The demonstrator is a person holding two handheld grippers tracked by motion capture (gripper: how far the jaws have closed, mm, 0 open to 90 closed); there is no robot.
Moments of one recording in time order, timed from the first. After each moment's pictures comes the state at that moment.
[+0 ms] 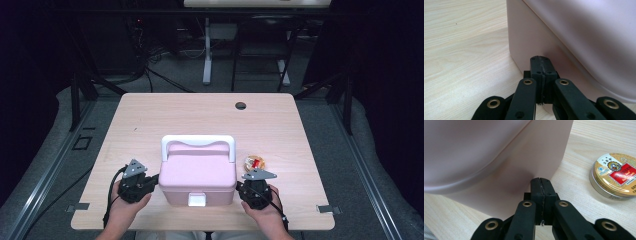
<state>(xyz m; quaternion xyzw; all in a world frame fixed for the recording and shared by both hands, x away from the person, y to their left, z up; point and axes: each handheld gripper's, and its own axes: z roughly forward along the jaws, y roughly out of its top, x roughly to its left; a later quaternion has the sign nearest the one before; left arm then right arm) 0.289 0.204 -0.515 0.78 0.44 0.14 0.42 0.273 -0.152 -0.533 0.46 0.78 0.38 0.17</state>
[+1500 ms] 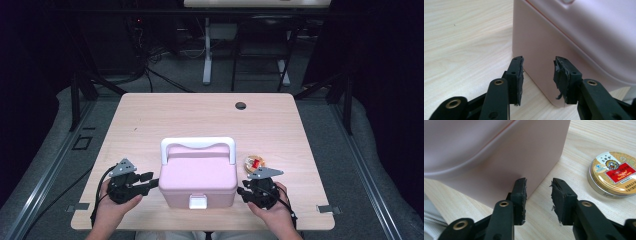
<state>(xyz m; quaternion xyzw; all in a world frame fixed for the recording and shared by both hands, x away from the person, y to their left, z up) 0.290 0.231 -0.505 0.80 0.41 0.12 0.43 0.276 -0.171 -0.527 0.43 0.81 0.37 0.14</state>
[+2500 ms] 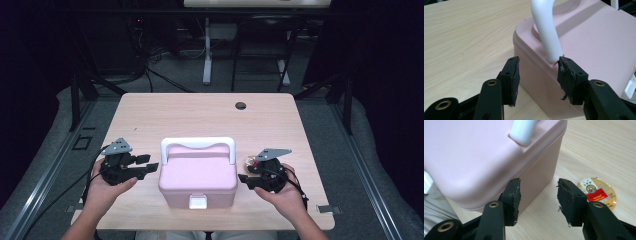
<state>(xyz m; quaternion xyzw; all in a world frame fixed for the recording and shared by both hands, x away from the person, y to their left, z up) 0.312 0.229 -0.443 0.81 0.37 0.12 0.43 0.298 -0.183 -0.469 0.40 0.83 0.38 0.12</state>
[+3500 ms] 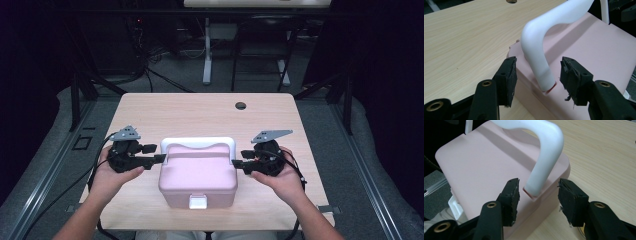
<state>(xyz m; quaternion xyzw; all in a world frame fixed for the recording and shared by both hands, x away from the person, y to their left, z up) 0.333 0.210 -0.424 0.82 0.35 0.10 0.43 0.319 -0.173 -0.427 0.37 0.82 0.42 0.10</state>
